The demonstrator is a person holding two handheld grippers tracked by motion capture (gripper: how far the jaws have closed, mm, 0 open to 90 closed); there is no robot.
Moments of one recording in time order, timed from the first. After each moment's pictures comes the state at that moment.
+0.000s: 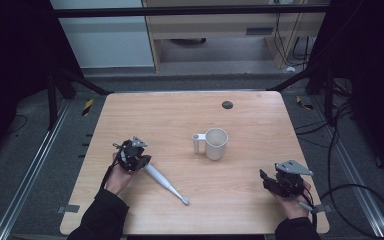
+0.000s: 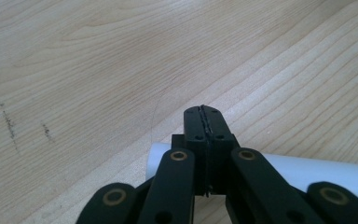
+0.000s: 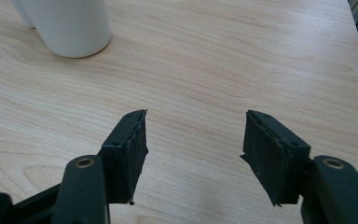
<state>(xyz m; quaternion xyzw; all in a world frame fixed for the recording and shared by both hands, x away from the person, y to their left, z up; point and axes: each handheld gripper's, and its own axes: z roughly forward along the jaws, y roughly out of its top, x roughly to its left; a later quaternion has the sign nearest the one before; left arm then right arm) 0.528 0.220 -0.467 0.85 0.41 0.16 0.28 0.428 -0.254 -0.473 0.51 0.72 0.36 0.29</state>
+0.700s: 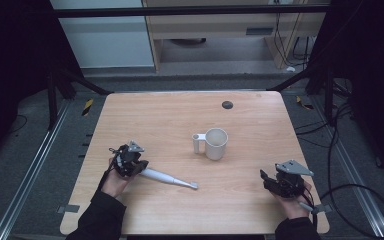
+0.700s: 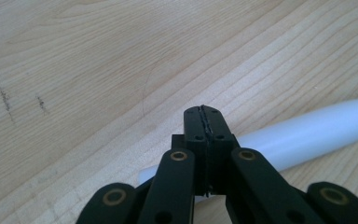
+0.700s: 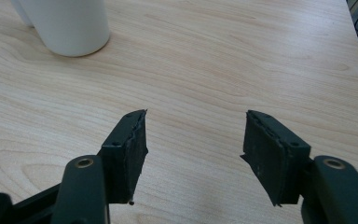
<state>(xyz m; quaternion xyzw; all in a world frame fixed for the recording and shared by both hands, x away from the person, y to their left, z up) 0.510 0.228 -0.466 0.86 0.40 0.15 0.28 0.427 -0.255 -0.472 0.51 0.73 0.36 0.29</state>
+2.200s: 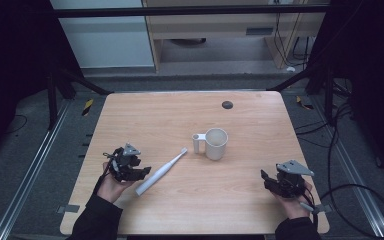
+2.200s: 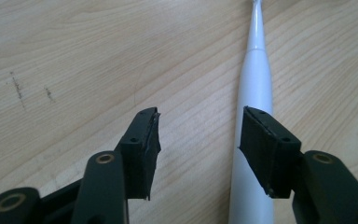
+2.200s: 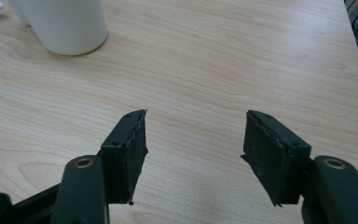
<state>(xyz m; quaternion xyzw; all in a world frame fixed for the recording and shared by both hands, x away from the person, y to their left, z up) 0.490 0.228 -0.448 0.84 0.42 0.15 0.30 0.426 -0.256 -0.472 0.51 0.72 0.36 0.29</state>
